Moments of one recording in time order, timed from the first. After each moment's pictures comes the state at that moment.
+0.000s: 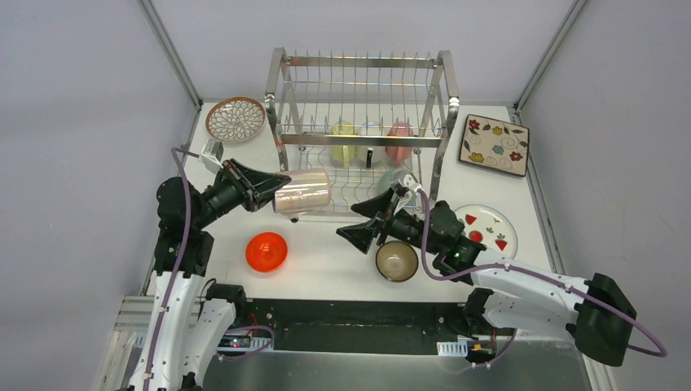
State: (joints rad) left arm -0.06 0.61 0.82 -0.19 0.73 -1.42; right arm 0.99 0.97 0.53 0.48 -0.19 0.45
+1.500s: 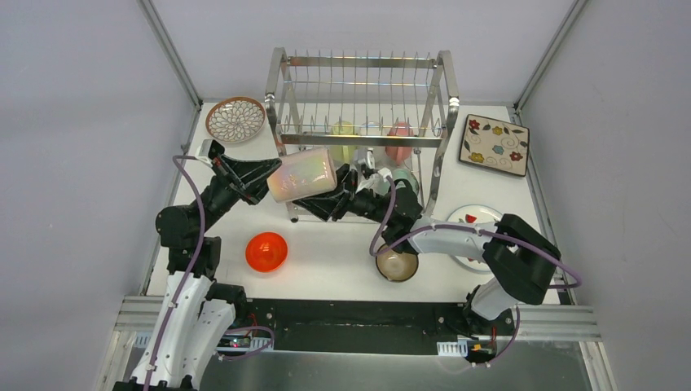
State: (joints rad) left arm -0.10 0.59 0.60 0.56 0.71 -2.03; right arm 1.02 1.56 0.83 1.20 -0.40 0.48
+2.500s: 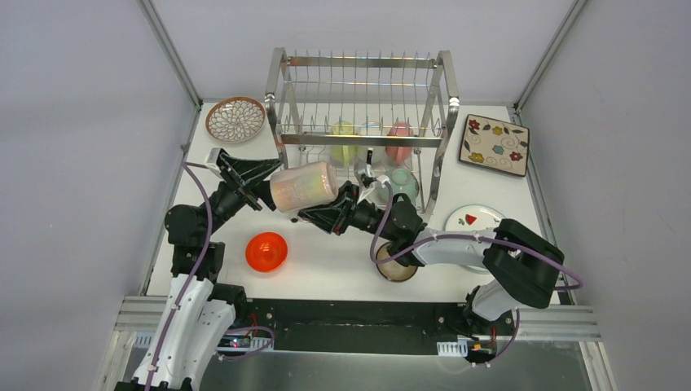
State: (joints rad) left arm -0.11 0.56 0.54 0.48 0.68 -1.92; right arm 1.05 1.55 0.71 1.24 -0.30 0.60
